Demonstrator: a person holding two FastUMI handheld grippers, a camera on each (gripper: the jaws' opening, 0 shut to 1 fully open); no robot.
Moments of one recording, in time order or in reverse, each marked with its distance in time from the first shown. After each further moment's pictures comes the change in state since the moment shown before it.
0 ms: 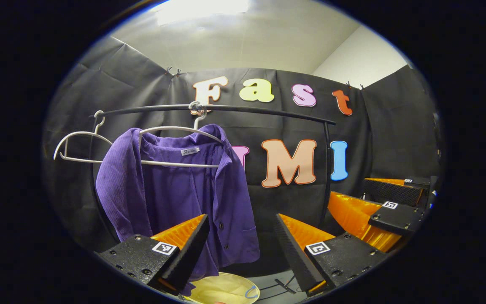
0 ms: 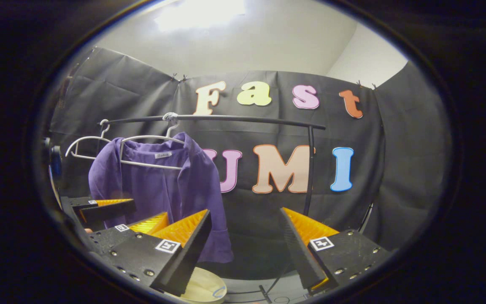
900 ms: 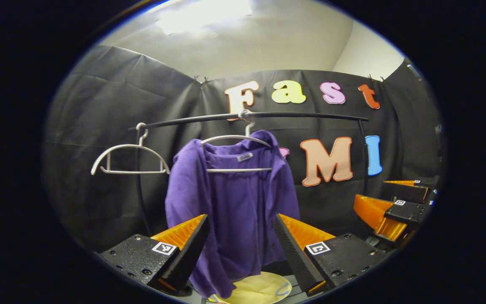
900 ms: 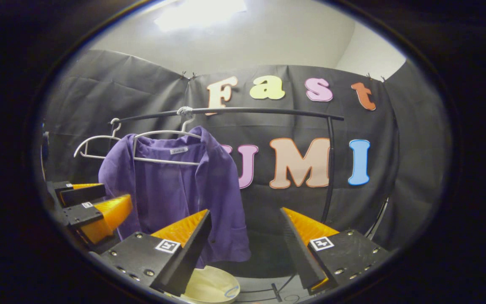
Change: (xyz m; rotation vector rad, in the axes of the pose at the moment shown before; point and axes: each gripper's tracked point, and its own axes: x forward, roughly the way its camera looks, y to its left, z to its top) left arm -0.047 0.107 0.015 0.079 -0.017 0.268; right arm 0.012 0.045 -0.016 0.035 0.034 0.106
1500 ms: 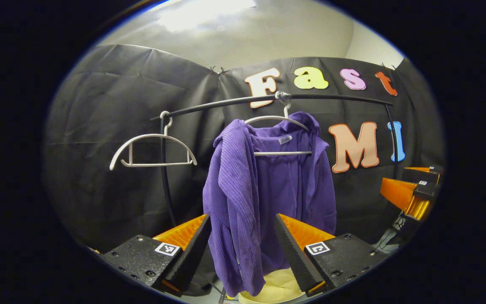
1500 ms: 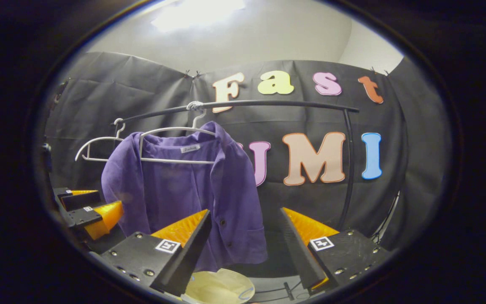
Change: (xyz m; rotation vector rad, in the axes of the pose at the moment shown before) left arm 0.029 0.063 -0.038 0.058 0.097 0.075; right arm 0.030 0.044 -0.009 0.029 0.009 0.025
